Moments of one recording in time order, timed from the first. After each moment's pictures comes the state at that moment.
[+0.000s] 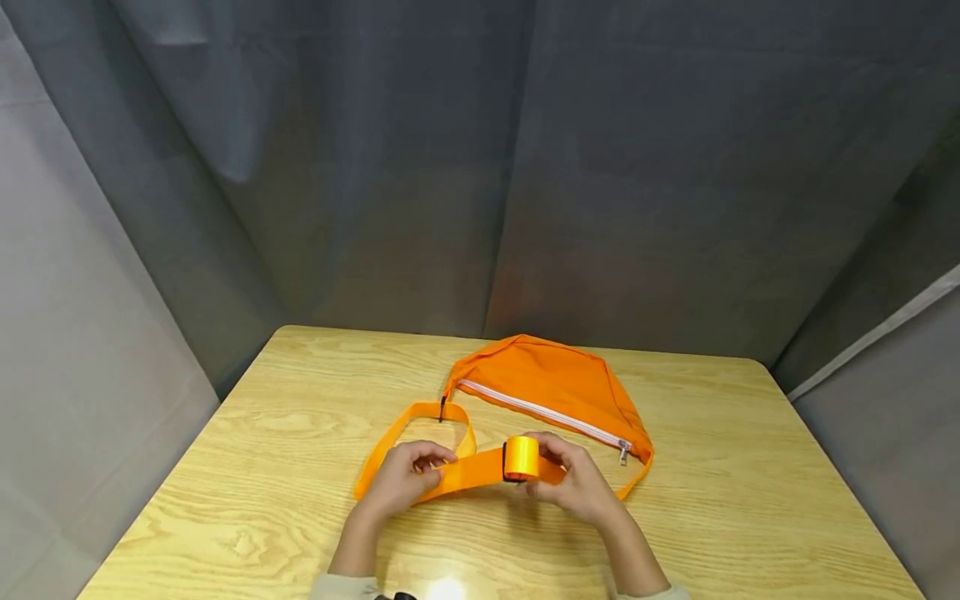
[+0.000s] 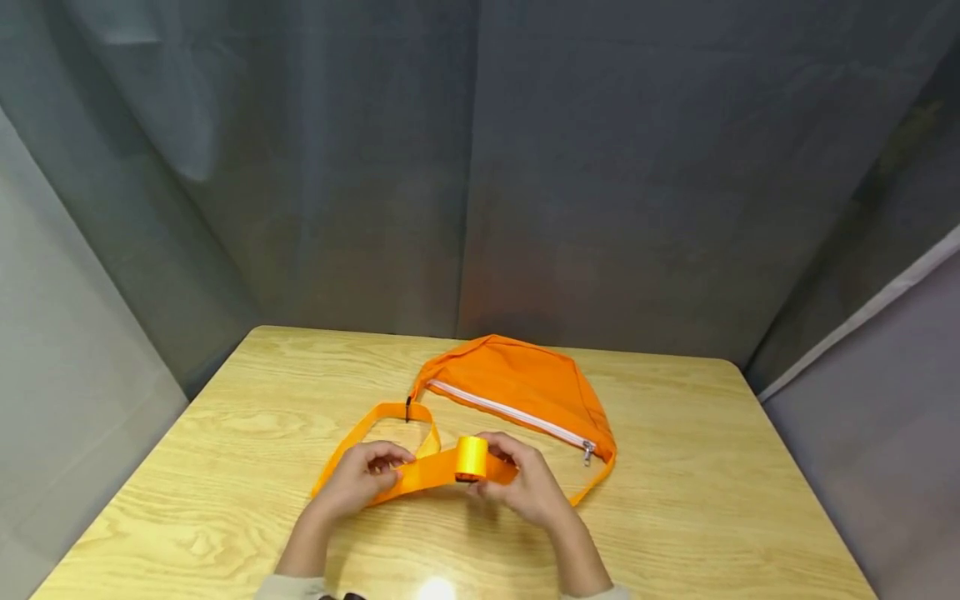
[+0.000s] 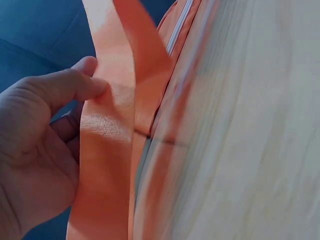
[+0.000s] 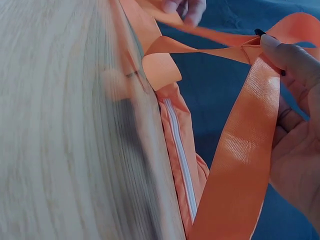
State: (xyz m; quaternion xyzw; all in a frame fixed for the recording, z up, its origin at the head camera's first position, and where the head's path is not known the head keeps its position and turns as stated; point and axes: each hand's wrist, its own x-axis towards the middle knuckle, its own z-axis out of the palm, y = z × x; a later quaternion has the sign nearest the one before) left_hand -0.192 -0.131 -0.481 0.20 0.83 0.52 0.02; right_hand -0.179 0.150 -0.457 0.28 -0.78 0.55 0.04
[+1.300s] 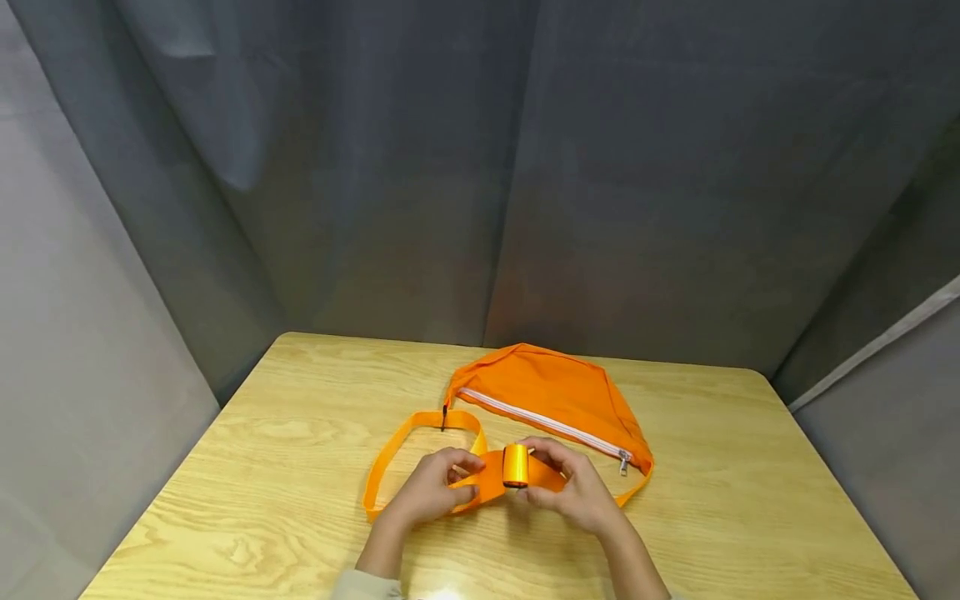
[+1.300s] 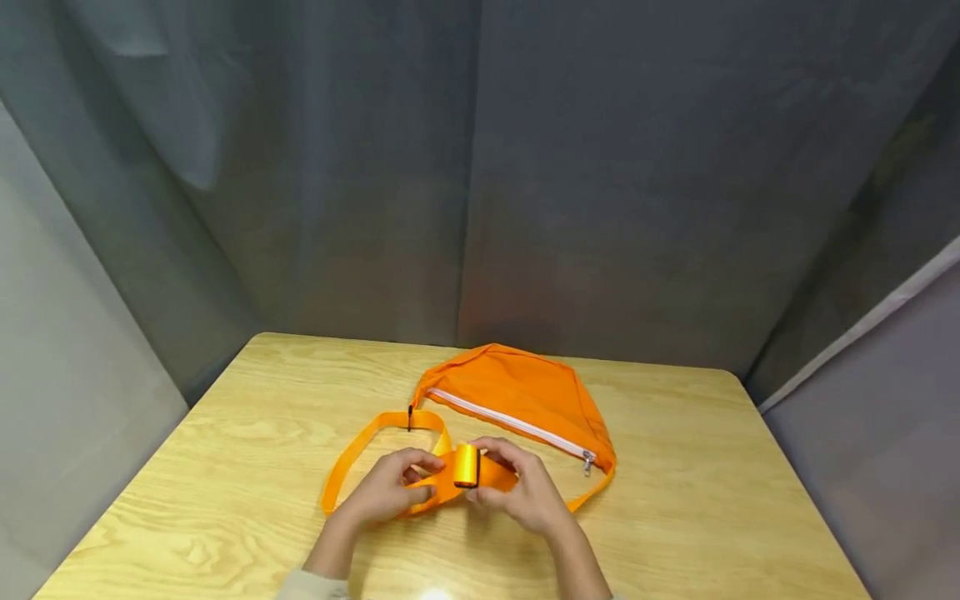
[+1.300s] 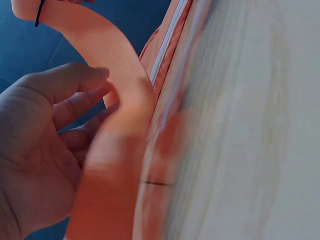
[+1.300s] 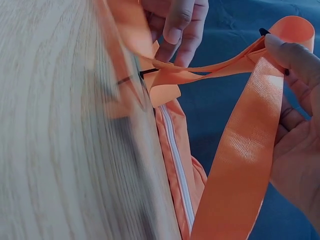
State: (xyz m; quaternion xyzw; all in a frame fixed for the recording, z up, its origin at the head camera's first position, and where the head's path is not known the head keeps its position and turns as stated) left_hand -0.201 -0.095 -0.483 0.21 0.84 0.49 0.08; right_hand -0.180 0.148 -0.453 0.28 -0.77 0.58 0.03
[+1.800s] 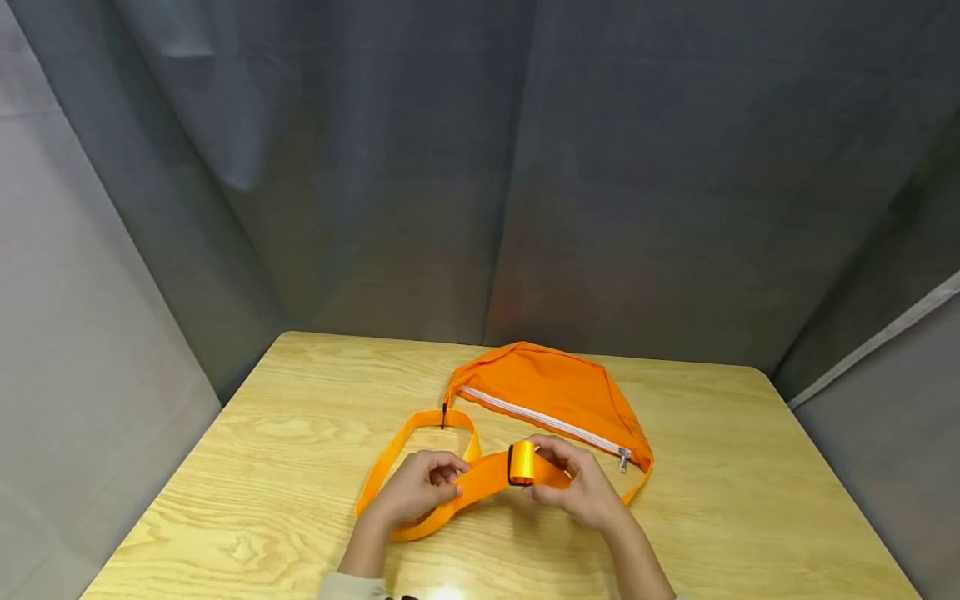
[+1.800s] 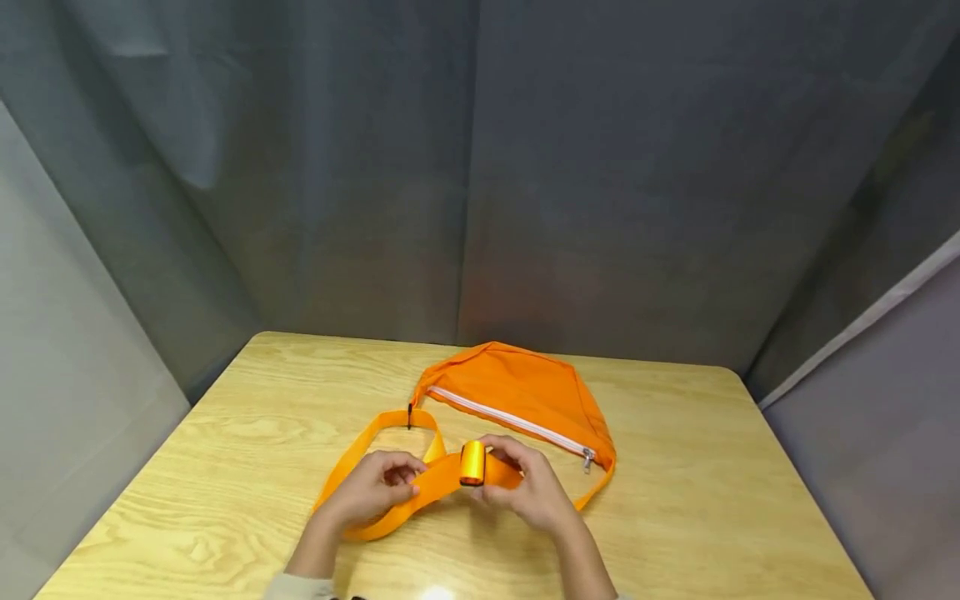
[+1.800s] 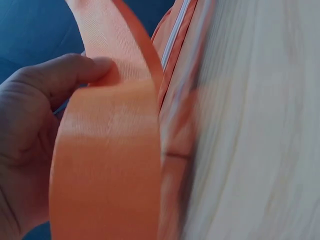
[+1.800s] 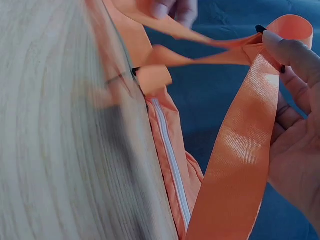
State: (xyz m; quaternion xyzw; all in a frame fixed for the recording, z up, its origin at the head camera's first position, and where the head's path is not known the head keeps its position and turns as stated) left_hand -0.196 -0.116 -0.480 0.23 0.82 0.51 0.10; right_hand -0.178 0.156 -0.451 0.27 -0.77 0.57 0.03
